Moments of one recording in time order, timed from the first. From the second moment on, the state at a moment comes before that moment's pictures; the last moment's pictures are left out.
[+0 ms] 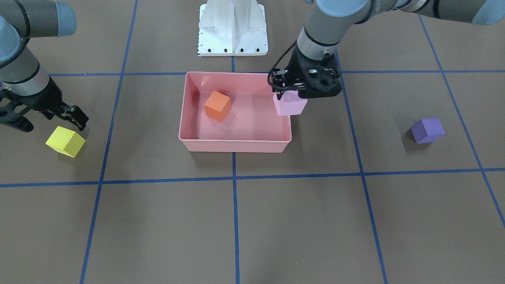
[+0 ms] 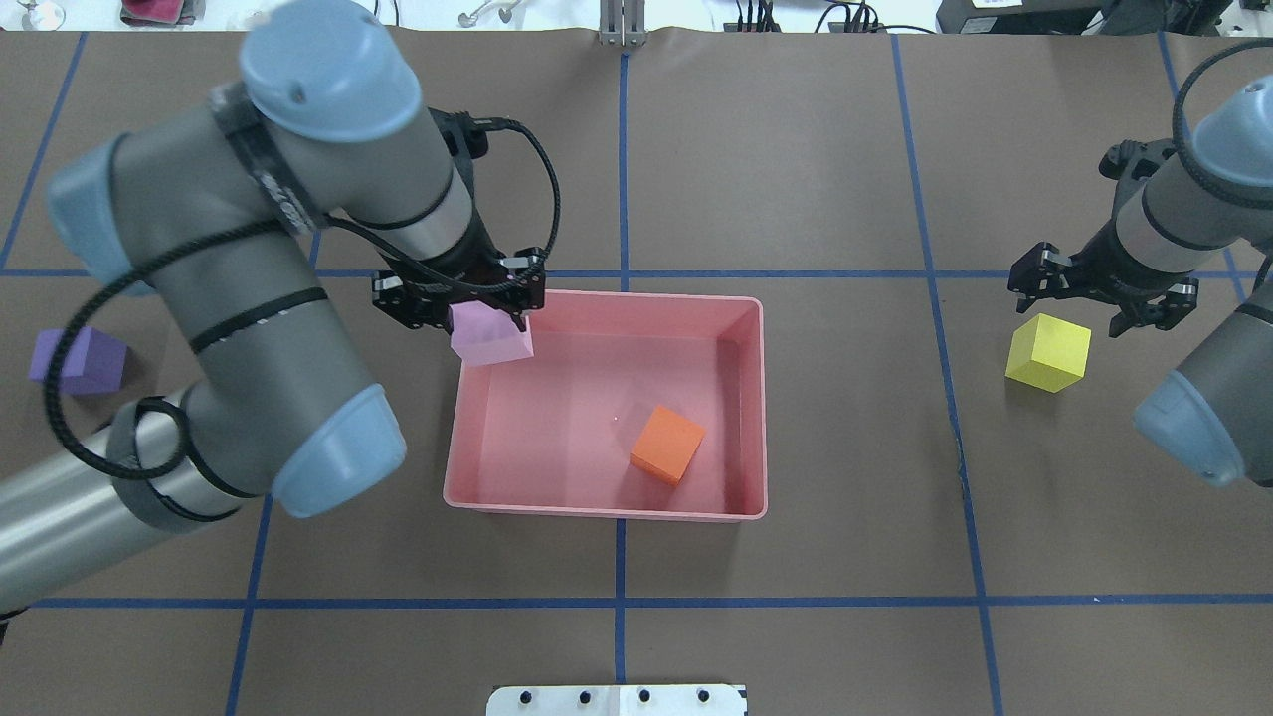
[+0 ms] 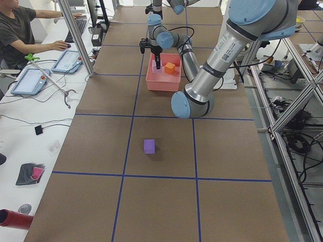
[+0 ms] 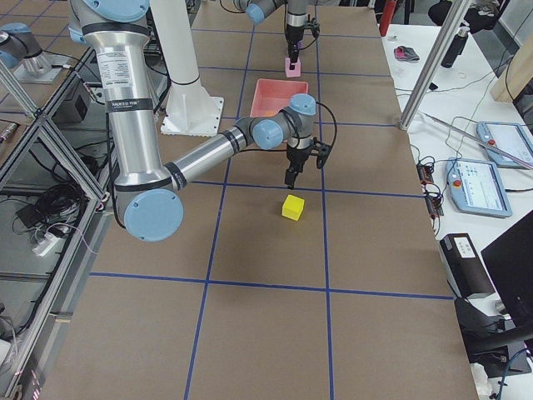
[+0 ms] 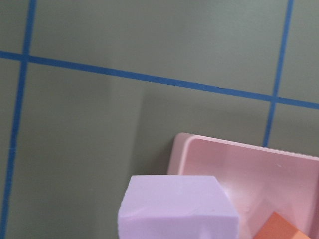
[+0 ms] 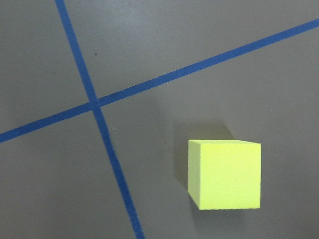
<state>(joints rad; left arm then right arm) -0.66 -2.32 -1.83 -1.30 -2.06 -1.23 0.95 -1.44 1.91 -1.62 2.08 1.10</state>
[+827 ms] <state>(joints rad) -0.56 -2.36 -1.70 -1.31 -2.01 -1.25 0.98 -1.46 1.74 -1.42 2.16 1.23</state>
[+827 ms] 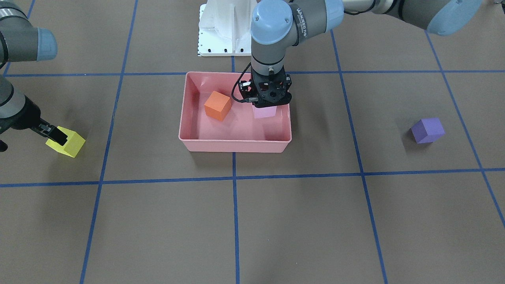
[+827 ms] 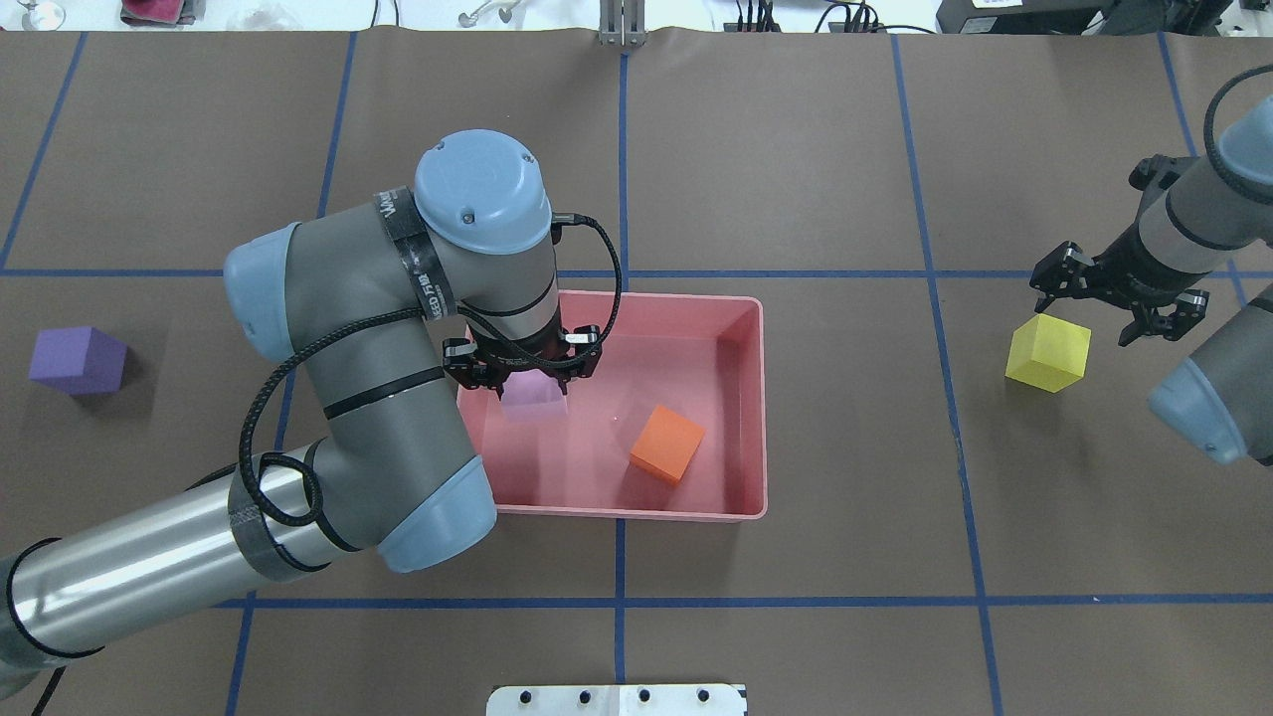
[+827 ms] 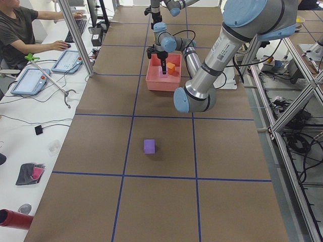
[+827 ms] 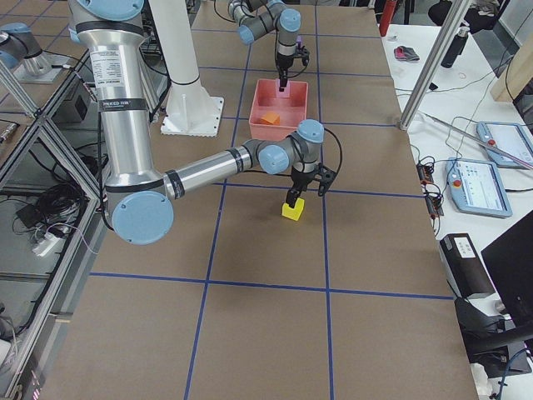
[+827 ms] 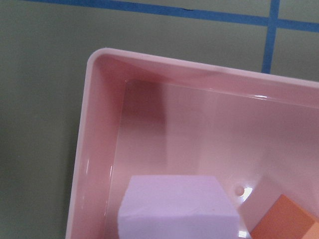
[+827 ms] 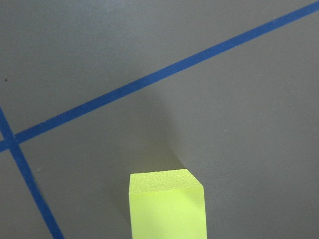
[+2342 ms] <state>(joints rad) -0.55 -2.37 -1.69 -1.30 -1.98 -1.25 0.92 -1.51 1.69 -1.24 2.17 1.35</state>
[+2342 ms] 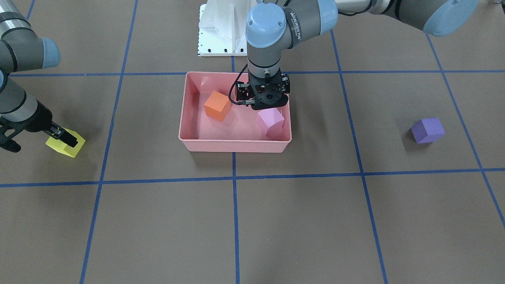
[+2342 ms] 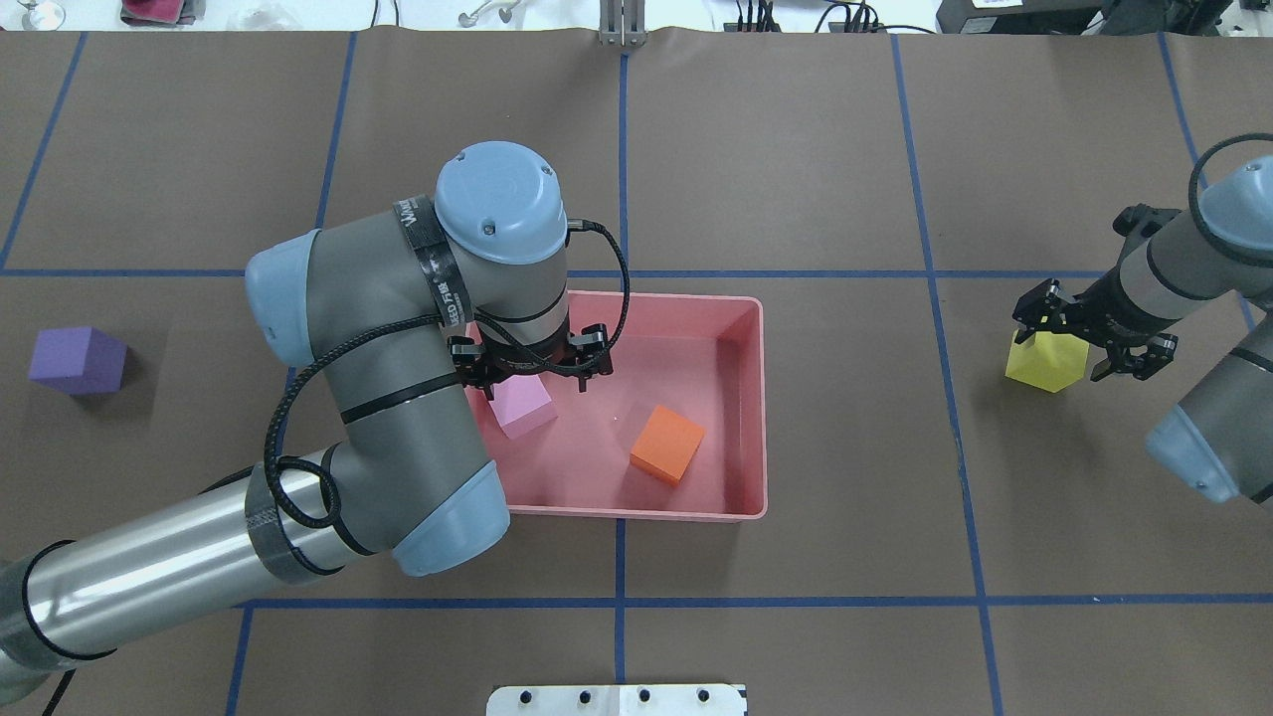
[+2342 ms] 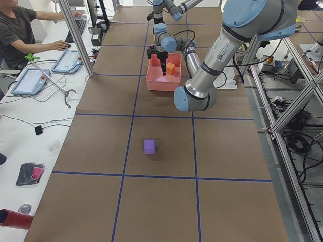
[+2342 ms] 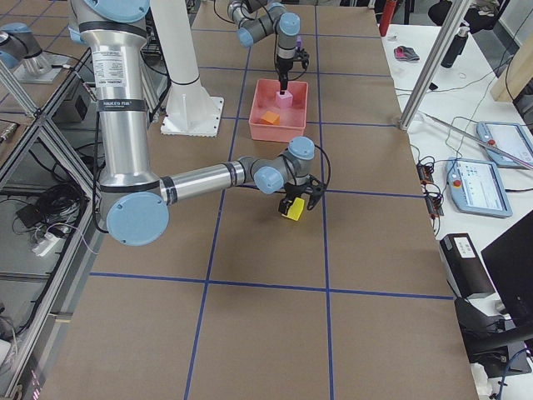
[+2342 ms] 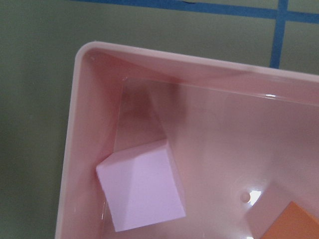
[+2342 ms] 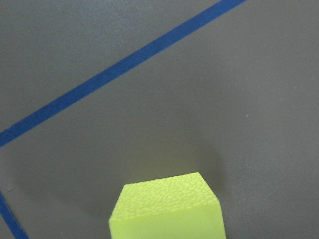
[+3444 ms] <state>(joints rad) -0.93 -1.84 -2.07 -1.31 -2.10 -0.65 0.89 -1.10 1.82 -1.58 2.25 1.61</state>
